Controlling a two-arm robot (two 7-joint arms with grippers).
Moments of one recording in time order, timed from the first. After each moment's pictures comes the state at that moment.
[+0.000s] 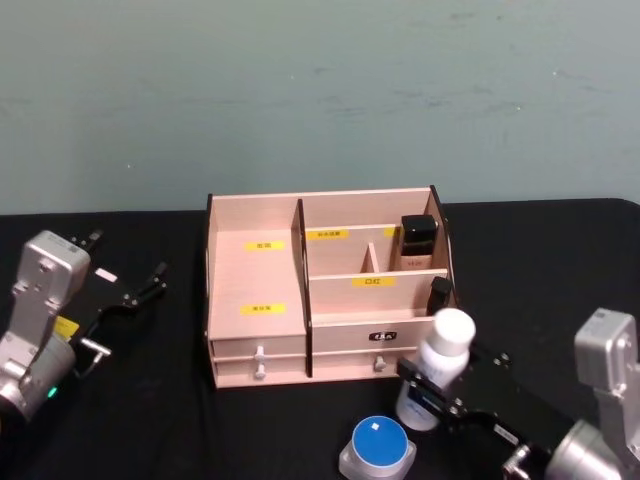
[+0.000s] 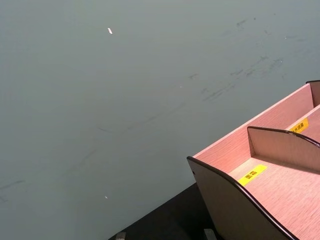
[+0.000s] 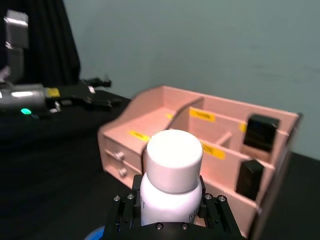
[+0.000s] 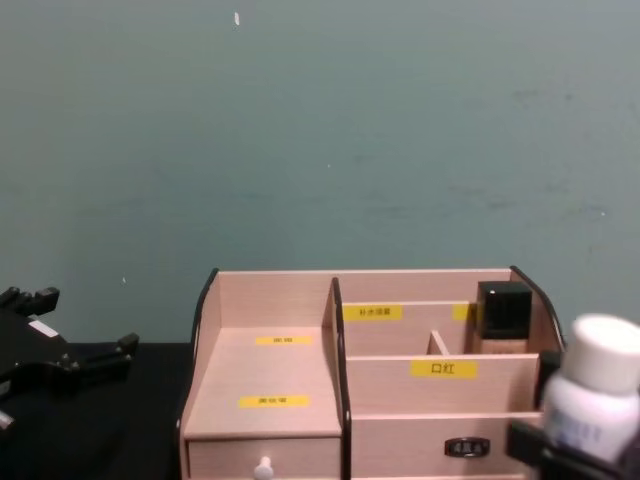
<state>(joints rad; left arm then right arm) -0.20 0.60 0.45 -1.41 -0.25 -0.12 0.03 -0.17 0.46 -0.25 -1.73 0.36 -0.09 0.44</state>
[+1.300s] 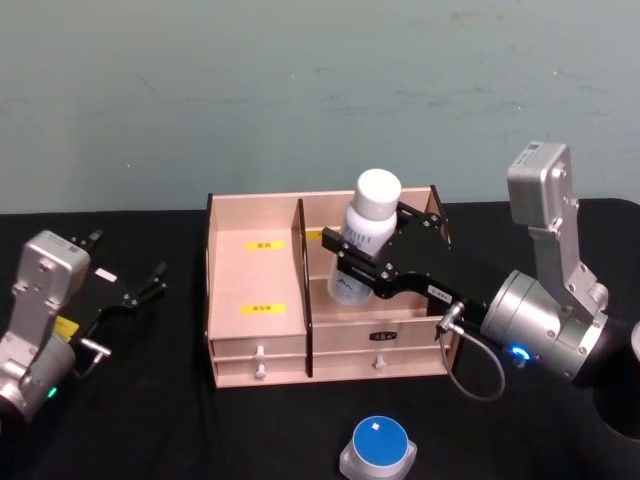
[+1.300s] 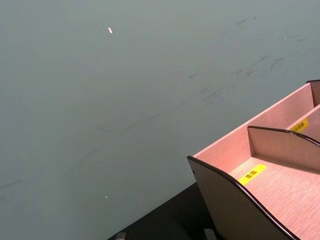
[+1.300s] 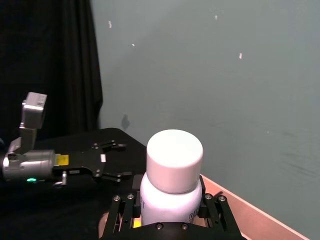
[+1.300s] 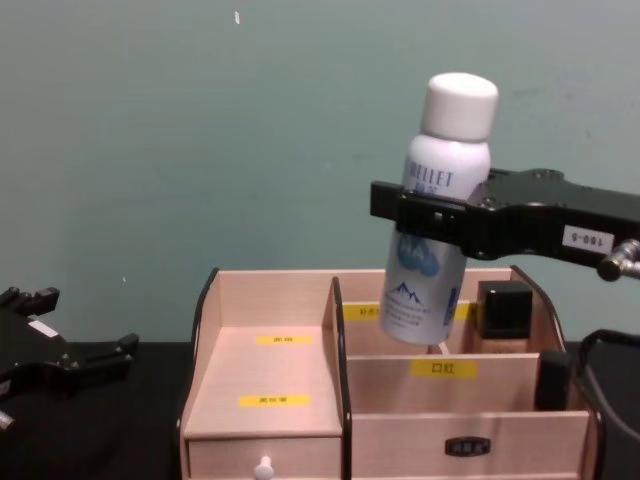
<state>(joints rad) -0.20 0.60 0.45 -1.41 -0.25 -0.12 0.03 0.20 0.45 -0.40 -1.73 0.43 0.07 0.45</state>
